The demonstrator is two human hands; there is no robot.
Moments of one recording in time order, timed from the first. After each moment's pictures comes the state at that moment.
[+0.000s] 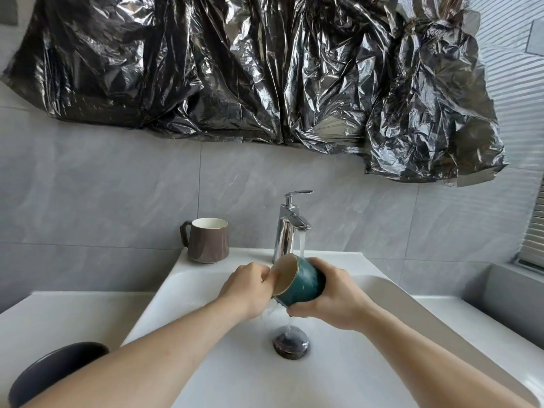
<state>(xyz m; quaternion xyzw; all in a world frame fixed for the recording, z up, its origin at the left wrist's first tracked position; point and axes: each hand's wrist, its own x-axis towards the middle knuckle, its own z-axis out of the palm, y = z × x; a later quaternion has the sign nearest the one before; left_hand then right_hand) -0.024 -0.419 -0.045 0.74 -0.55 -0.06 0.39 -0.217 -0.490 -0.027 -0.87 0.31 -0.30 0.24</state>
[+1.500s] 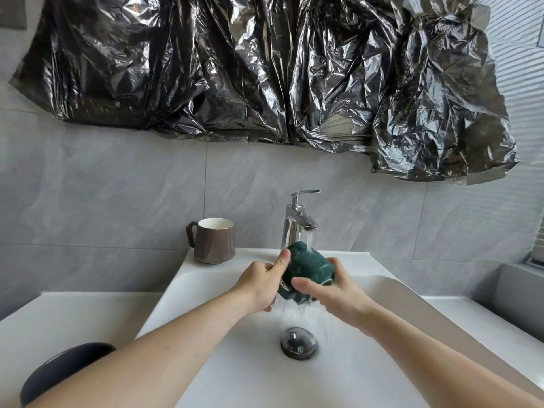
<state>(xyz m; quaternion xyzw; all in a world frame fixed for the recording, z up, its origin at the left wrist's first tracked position) -0.029 -0.418 -0.034 0.69 -0.50 -0.22 0.47 -0.208 -0.480 -0.027 -0.76 0.35 -0.34 0.43</state>
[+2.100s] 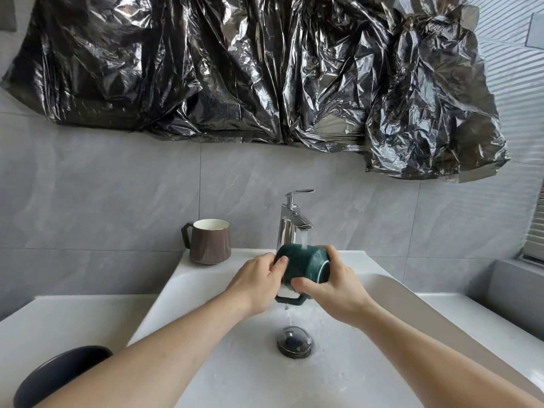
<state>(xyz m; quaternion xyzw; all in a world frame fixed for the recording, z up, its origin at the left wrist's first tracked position) -0.031 -0.417 -0.031 0.70 -0.58 -0.07 0.42 -0.209 -0.483 -0.025 -0.80 0.34 -0.40 0.30</state>
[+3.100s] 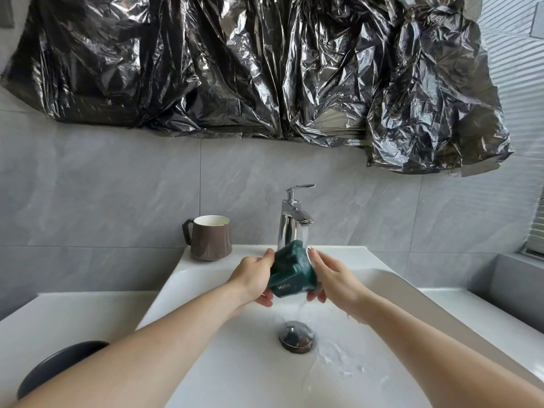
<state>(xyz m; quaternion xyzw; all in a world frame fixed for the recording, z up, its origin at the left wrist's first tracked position) -0.025 -0.421 -0.033 0.67 -0.44 -0.30 0.52 -0.203 -0.490 -0.026 -0.78 0.30 -0.34 0.43</state>
